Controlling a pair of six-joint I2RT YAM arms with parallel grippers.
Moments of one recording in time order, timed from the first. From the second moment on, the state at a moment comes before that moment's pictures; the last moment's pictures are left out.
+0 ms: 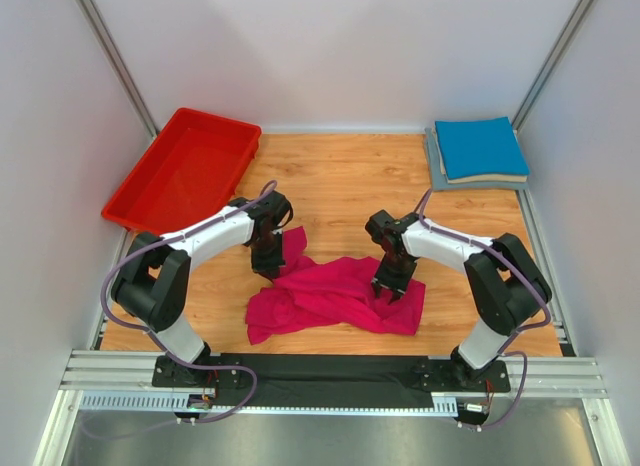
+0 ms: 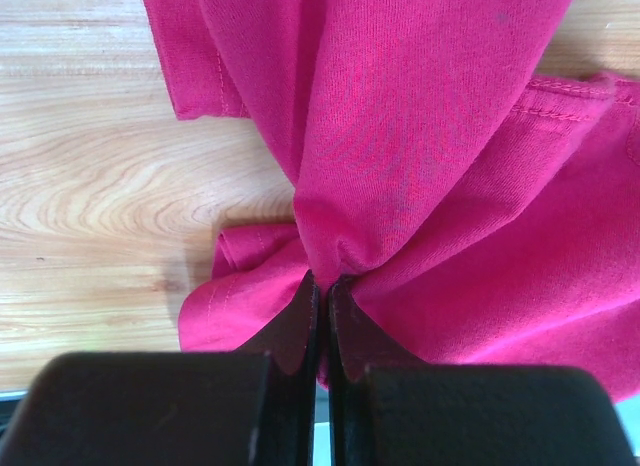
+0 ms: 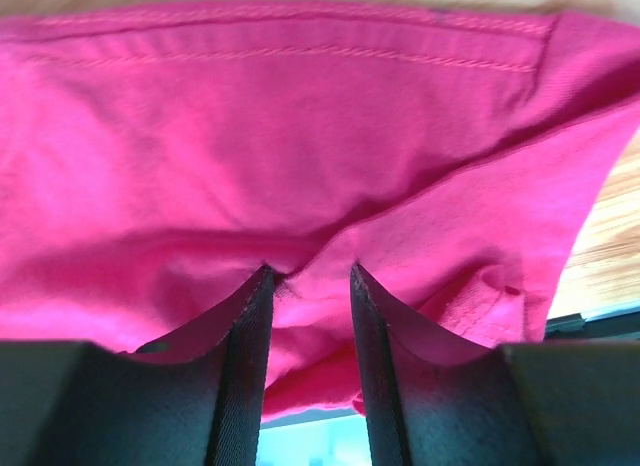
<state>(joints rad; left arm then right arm) -0.55 1.65 1.09 -0.89 0.08 -0.62 0.60 1.67 0.99 -0.92 -0.02 1.09</state>
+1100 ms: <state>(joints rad) -0.53 1.54 1.49 -1.01 -0.10 -0.67 0.30 1.16 1.29 -1.29 0.40 0.77</state>
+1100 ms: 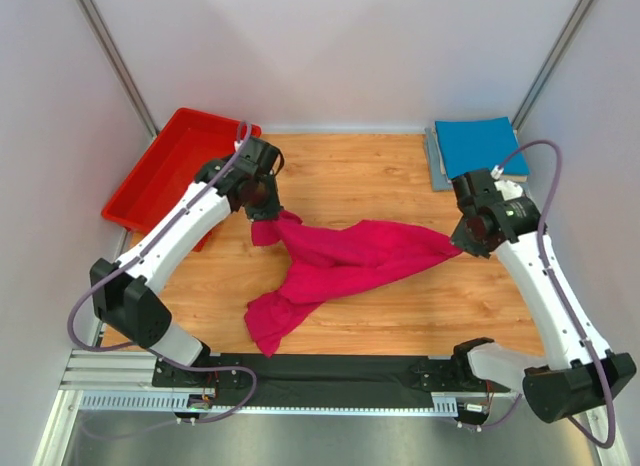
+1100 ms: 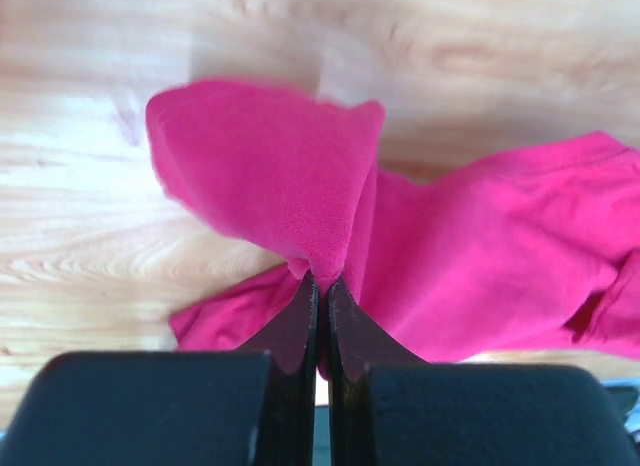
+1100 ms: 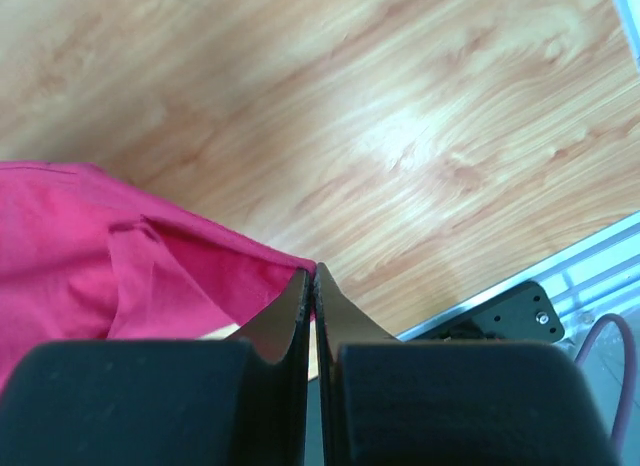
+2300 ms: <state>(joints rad) -0.51 1.19 1.72 -1.05 -0.27 -0.67 0.21 0.98 1.77 -1.23 0.35 0.61</state>
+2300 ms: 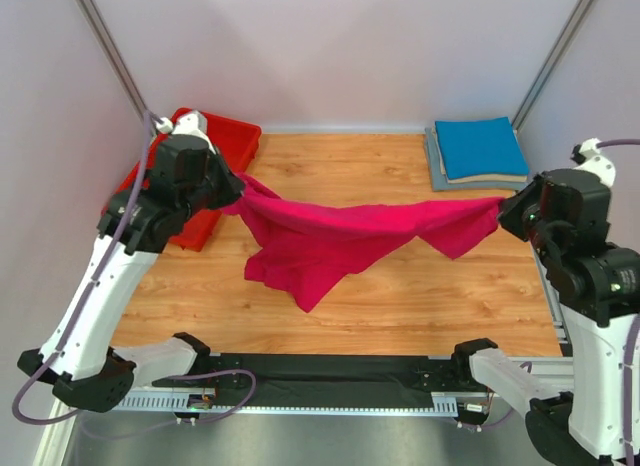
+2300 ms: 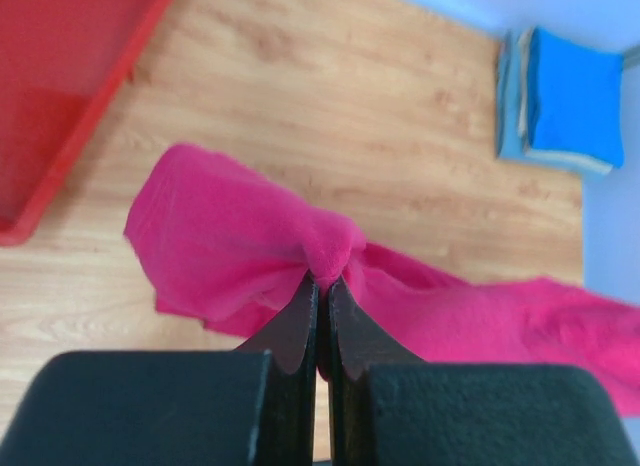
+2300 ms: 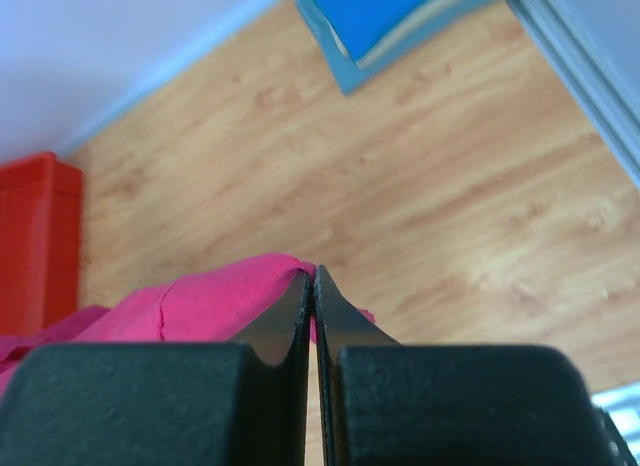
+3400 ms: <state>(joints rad) -0.31 1.20 0.89 -0.87 0.19 -0.71 0.56 1.49 1.29 -0.82 -0.18 0.54</state>
